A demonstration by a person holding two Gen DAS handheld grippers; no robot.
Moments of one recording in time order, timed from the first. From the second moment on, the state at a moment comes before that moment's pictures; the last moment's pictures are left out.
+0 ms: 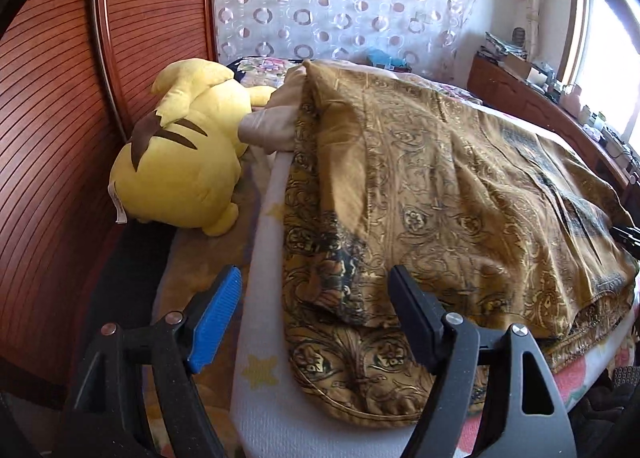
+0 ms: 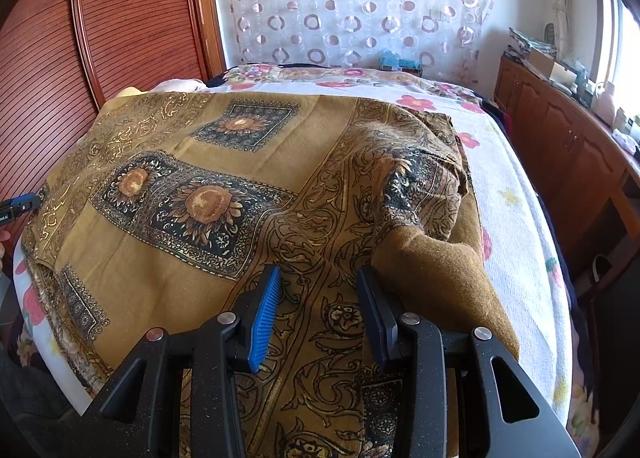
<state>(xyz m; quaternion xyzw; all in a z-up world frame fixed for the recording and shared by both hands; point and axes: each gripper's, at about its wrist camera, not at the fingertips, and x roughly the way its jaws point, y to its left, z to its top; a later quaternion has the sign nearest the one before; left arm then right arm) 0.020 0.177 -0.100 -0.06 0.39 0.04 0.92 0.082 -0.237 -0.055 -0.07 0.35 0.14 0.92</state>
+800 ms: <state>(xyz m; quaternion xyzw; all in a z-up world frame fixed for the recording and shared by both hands) 0.023 0.174 -0.101 -0.09 0.37 -0.02 0.92 0.082 -0.237 -0.055 -0.07 0.35 0.14 0.92</state>
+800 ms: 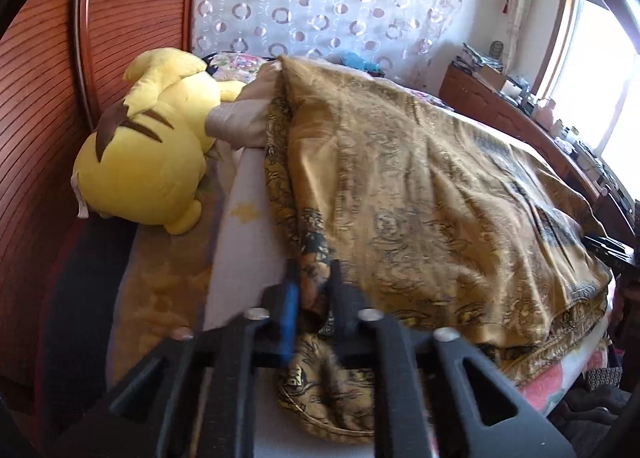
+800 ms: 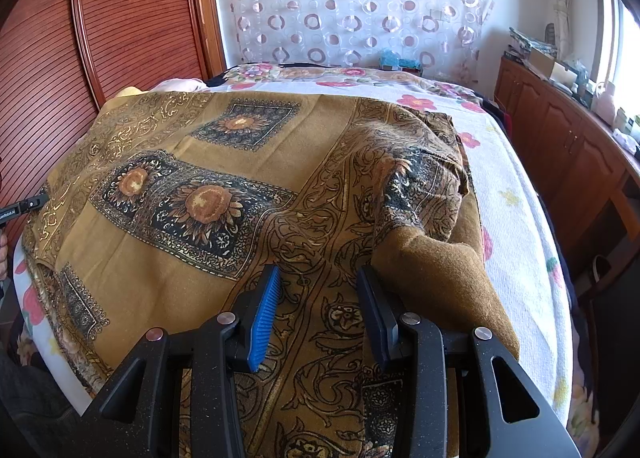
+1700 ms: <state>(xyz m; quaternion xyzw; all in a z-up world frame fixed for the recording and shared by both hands) 0.094 -0.055 0.047 -0.02 0.26 -0.28 0.93 0.053 -0.275 -0.026 -0.04 0.31 0.12 0.94</state>
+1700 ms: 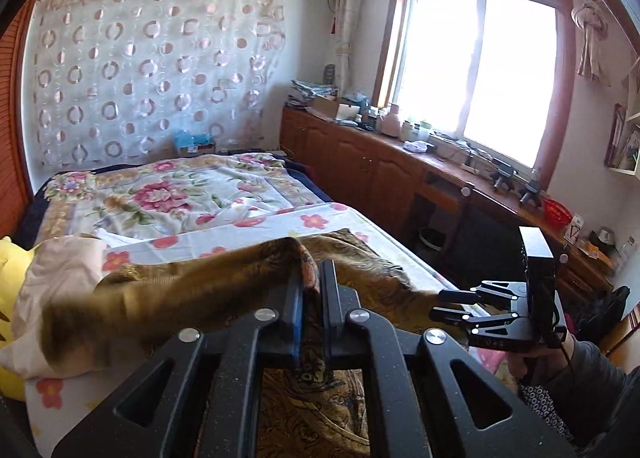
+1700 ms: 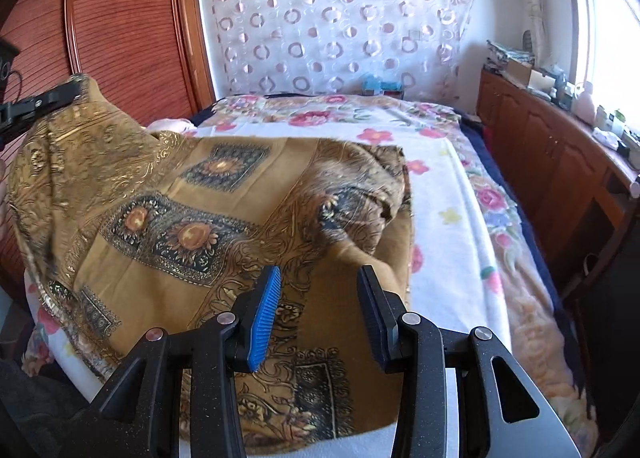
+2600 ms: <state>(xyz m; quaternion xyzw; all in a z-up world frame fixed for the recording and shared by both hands) 0.074 0.014 -0.033 -0.03 0.32 -0.16 0.93 0.108 -0.176 -0.042 -0.12 0.33 0.22 0.91</state>
